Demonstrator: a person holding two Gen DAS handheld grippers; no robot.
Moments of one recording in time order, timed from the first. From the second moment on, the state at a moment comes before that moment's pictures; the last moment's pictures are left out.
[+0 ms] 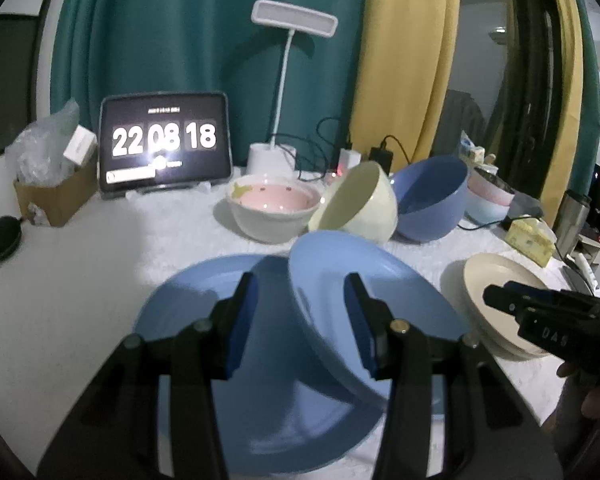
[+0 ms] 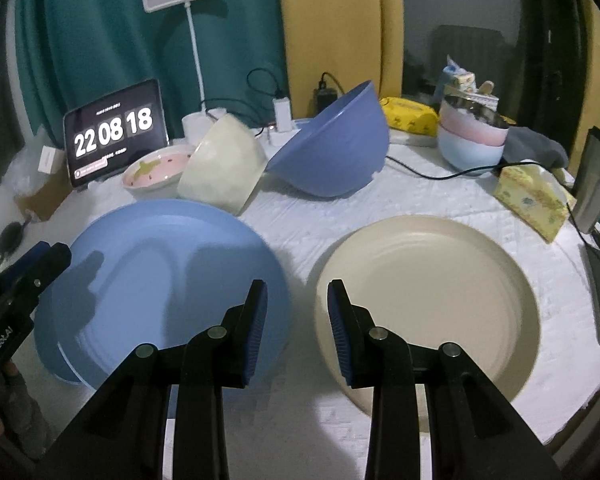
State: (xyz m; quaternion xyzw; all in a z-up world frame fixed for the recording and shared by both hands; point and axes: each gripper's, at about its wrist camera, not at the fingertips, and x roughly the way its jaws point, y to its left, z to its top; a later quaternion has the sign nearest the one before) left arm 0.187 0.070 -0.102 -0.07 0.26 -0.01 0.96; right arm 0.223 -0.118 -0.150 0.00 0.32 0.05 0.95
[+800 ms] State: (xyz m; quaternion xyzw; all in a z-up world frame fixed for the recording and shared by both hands) left arm 0.208 0.084 -0.130 -0.08 0.32 0.01 0.94; right arm 0.239 -0.101 -0.169 -0.01 0.33 0.05 0.94
